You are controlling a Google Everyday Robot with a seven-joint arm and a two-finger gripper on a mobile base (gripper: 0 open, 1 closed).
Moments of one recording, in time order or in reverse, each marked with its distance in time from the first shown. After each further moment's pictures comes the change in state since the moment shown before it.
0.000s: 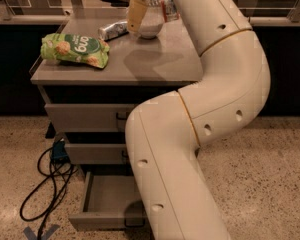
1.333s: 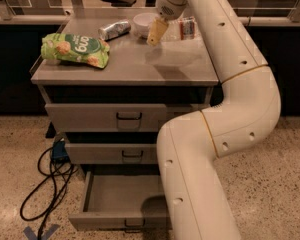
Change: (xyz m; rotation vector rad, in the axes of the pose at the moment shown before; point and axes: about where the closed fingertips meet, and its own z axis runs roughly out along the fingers) arm 0.074 -0.023 0.054 0.052 -0.066 0.128
